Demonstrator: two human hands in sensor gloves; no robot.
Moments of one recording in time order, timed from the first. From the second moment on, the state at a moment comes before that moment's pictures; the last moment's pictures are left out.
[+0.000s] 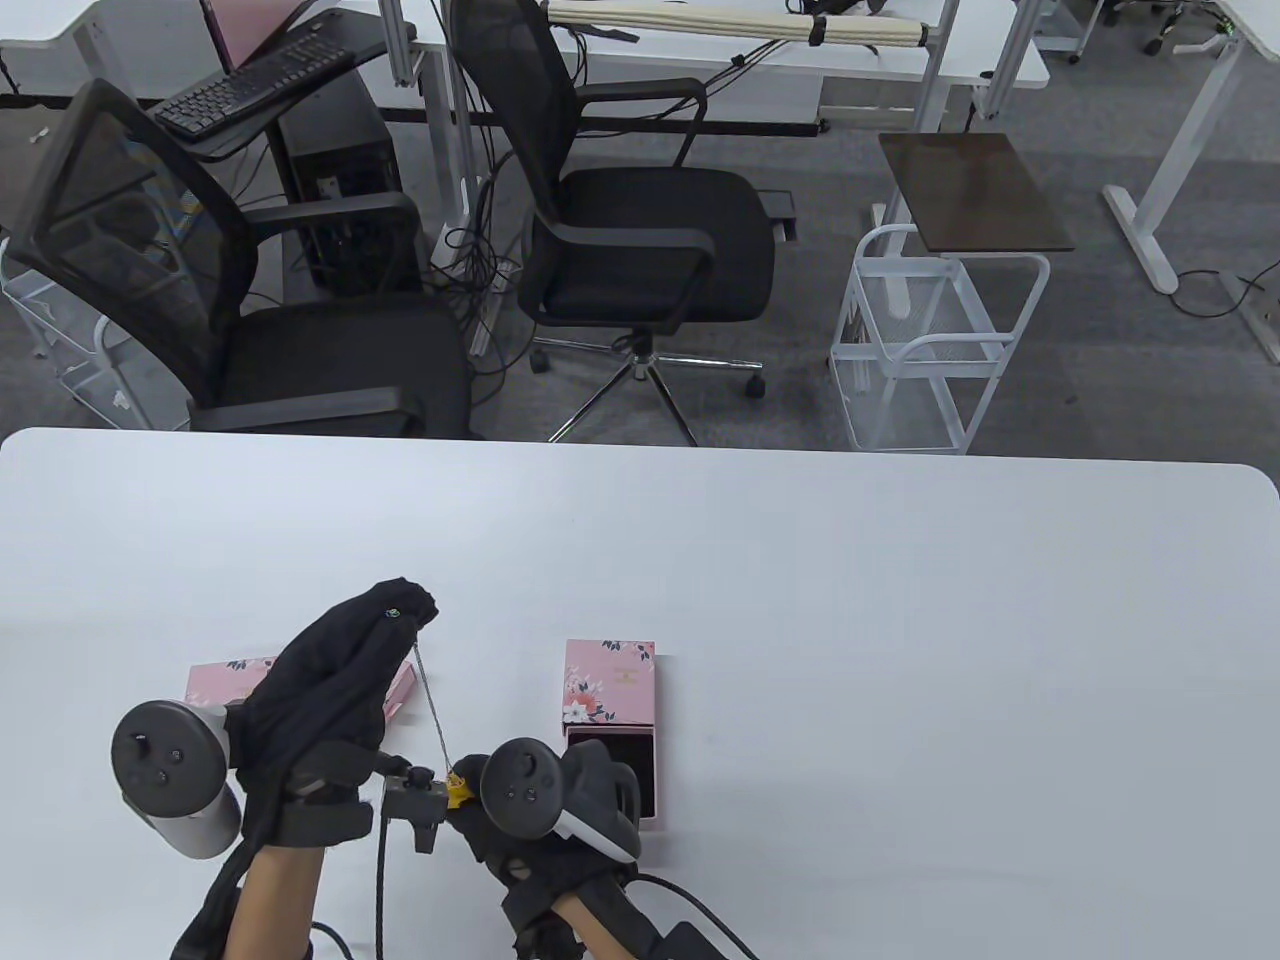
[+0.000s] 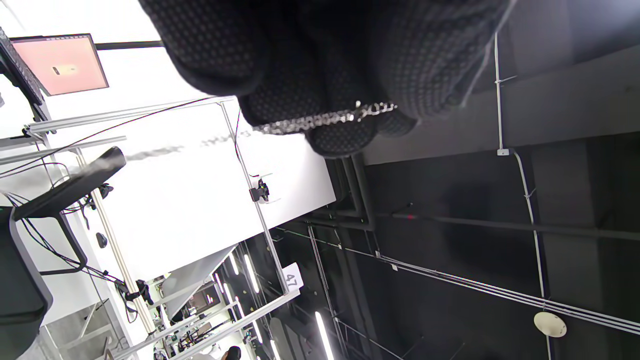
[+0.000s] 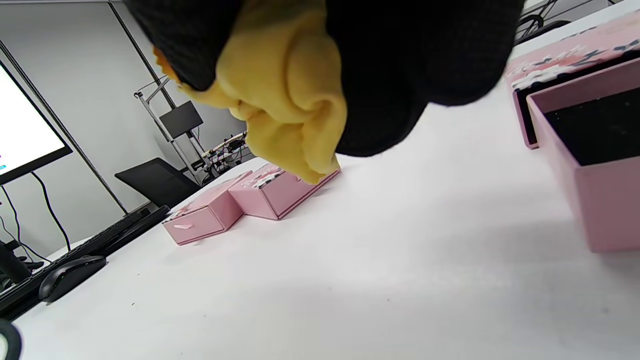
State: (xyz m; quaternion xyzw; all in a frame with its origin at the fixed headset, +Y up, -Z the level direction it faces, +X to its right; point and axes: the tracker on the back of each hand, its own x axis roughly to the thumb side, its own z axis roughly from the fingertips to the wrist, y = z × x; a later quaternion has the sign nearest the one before) left_hand -0.258 -0.572 -0.265 0.27 -0.12 0.59 0.76; right_hand -0.074 -0.714 -0.284 0.23 0.08 0.93 0.26
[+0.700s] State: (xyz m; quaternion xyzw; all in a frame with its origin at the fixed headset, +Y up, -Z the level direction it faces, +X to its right) left_hand -0.249 -0.575 -0.268 0.25 -0.13 0.58 0.76; right_hand 0.063 -0.684 -0.315 0.04 0.02 0.99 0.13
